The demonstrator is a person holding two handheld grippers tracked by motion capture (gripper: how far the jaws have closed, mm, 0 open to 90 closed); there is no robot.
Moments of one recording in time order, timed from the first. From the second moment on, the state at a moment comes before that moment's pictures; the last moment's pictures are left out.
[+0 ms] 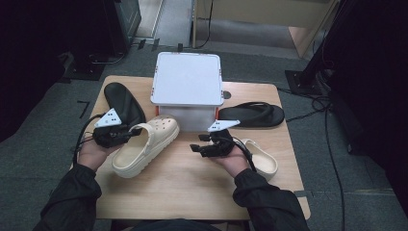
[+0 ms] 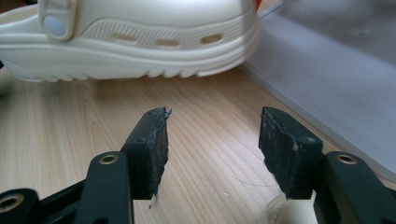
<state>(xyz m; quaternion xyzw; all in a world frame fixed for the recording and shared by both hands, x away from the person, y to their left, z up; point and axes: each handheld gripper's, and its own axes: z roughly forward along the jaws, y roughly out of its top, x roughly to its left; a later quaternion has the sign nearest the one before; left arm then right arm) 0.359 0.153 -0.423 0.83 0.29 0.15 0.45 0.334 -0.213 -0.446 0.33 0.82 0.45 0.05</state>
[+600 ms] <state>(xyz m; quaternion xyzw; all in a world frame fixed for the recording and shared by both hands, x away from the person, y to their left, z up) 0.383 0.114 -0.442 0.84 0.31 0.13 0.43 0.336 -0.193 -0.450 0.33 0.83 0.45 0.06</state>
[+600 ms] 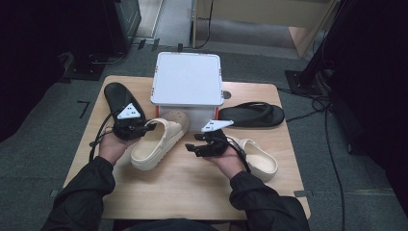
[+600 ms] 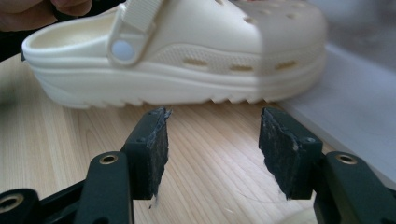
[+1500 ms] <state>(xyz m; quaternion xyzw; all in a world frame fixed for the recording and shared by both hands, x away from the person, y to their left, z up) 0.371 0.158 -0.440 0.82 0.35 0.05 0.45 0.362 -0.162 -0.462 0.37 0.82 0.43 0.08</state>
